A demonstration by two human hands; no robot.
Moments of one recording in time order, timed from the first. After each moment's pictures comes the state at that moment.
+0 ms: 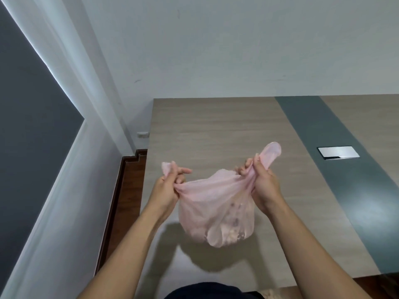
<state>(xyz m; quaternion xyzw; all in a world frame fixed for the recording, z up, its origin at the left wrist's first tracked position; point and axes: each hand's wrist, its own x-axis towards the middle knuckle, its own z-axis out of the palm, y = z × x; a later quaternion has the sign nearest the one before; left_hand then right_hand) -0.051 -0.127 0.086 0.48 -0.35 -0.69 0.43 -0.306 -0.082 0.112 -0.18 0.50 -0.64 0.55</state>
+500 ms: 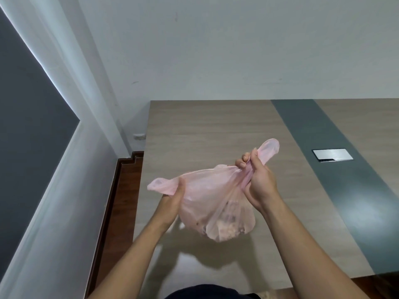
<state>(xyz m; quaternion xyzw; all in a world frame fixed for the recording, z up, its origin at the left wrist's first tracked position) -0.056 -0.101 0.072 0.49 -0.48 -0.64 0.35 -0.297 -0.089 0.137 -0.16 0.45 -0.67 0.57</state>
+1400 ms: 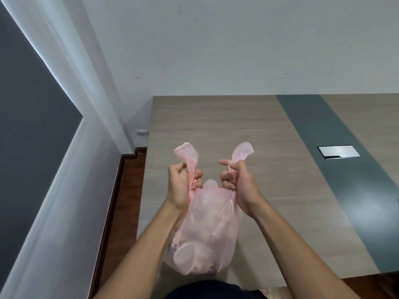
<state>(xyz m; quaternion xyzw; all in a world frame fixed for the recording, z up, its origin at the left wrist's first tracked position) -0.093 -0.129 0.107 0.40 -0.26 -0.74 0.48 -0.261 -0.087 0.118 -0.26 0.57 -0.51 0.59</state>
